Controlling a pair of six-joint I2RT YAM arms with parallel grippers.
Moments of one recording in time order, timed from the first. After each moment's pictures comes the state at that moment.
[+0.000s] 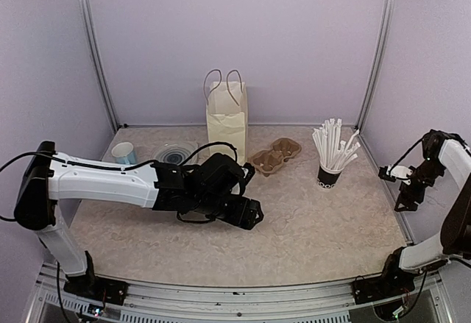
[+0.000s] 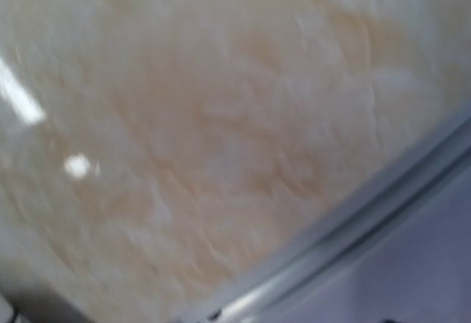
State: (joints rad) left arm -1.16 1.71 1.23 -0.35 -0.09 -0.59; right arm -0.43 1.25 1.02 -1.15 -0.14 -1.38
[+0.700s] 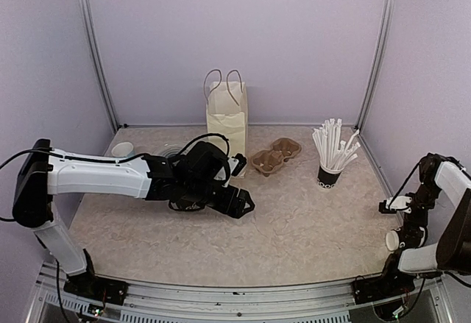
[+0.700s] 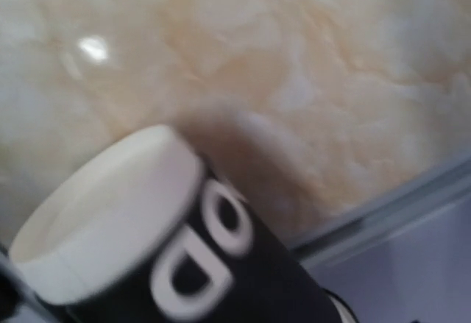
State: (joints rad) left arm -1.04 1.68 1.16 -0.26 0.03 -0.43; right arm -0.49 1.14 0.78 -1.12 0.10 -1.56
